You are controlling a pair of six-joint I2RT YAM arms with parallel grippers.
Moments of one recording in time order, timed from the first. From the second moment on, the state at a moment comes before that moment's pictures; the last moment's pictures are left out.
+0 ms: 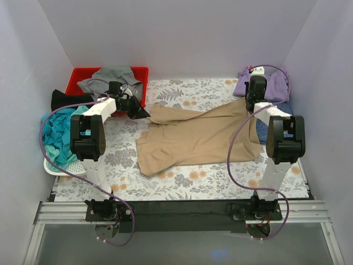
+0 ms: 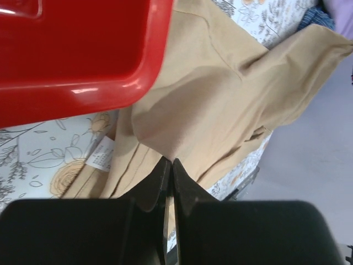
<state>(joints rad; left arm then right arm) -0.05 2.02 1.49 -0.50 0.67 -0.59 0.04 1.96 1.32 0.25 0.34 -0.12</state>
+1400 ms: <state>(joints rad) -0.06 1.90 1.31 -0.57 0.63 -0.52 0.10 1.53 1.01 -0.29 0.57 0.21</state>
